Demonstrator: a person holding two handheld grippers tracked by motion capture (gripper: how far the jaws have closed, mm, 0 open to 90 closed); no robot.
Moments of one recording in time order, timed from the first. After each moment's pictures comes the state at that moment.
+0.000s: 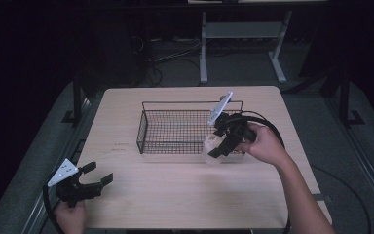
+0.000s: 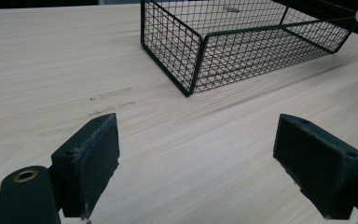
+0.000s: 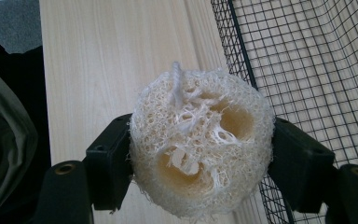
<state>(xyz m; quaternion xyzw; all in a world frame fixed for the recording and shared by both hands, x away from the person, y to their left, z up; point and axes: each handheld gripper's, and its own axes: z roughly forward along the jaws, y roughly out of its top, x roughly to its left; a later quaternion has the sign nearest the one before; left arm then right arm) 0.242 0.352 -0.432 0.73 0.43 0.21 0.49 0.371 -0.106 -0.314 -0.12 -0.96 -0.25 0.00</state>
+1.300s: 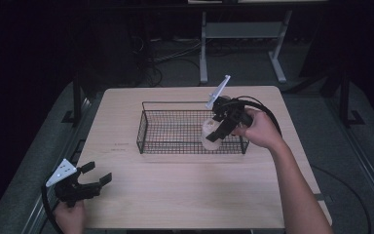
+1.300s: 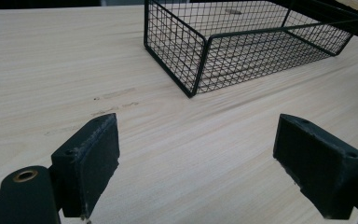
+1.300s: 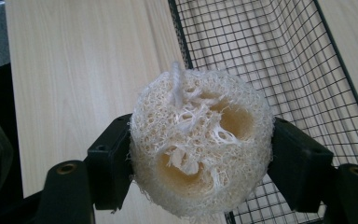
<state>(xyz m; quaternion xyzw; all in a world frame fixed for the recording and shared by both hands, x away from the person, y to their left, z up) 0.242 0.355 -0.432 0.73 0.43 0.21 0.49 0.406 -0.102 -0.298 -0.14 -0.96 -0.25 -0.02</state>
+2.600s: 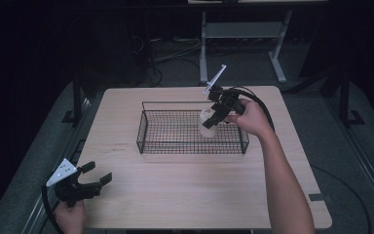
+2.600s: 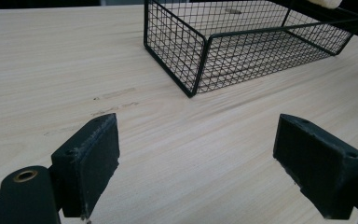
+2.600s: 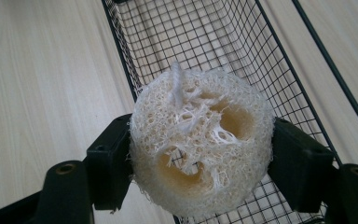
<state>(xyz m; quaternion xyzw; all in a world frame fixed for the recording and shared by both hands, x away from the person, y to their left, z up) 0.243 0.355 -0.433 0.73 0.43 0.21 0.49 0.454 -0.096 -0.309 -0.20 -0.95 -0.24 -0.02</state>
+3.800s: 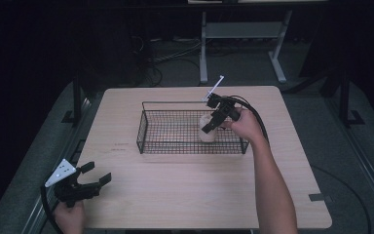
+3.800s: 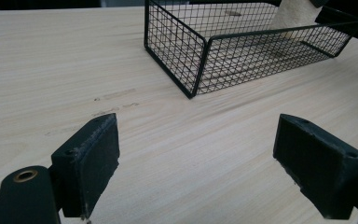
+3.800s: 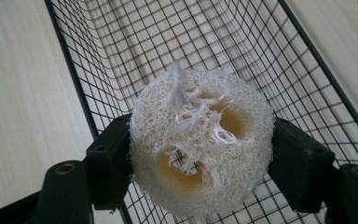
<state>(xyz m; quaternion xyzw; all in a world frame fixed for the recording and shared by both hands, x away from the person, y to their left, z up) 0.242 0.356 -0.432 0.73 0.43 0.21 0.49 0.477 -0.097 -0.364 -0.24 -0.94 -0.24 0.00</state>
